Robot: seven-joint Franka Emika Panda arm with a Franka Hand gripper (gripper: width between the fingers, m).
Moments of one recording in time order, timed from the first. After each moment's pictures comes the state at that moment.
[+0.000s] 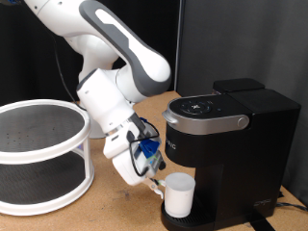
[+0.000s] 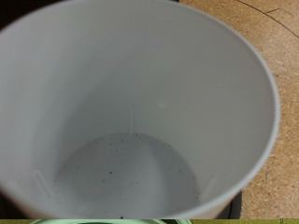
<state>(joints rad) 1.87 -0.70 -1.80 -2.62 0.91 3.28 -1.29</state>
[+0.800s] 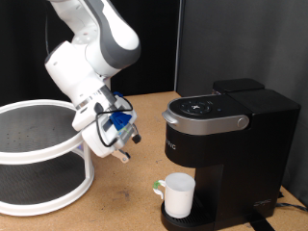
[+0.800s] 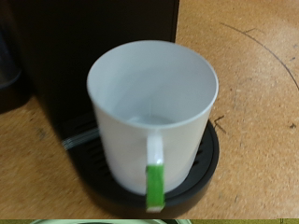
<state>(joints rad) 1.18 -0.48 -1.30 -2.78 0.84 2.93 -1.18</state>
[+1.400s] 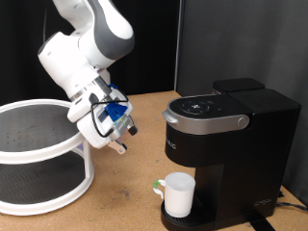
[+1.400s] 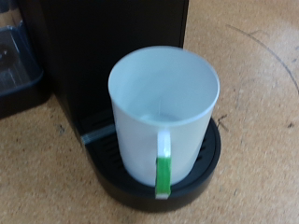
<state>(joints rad) 0.97 -0.48 -1.14 -2.80 0.76 2.84 -1.11</state>
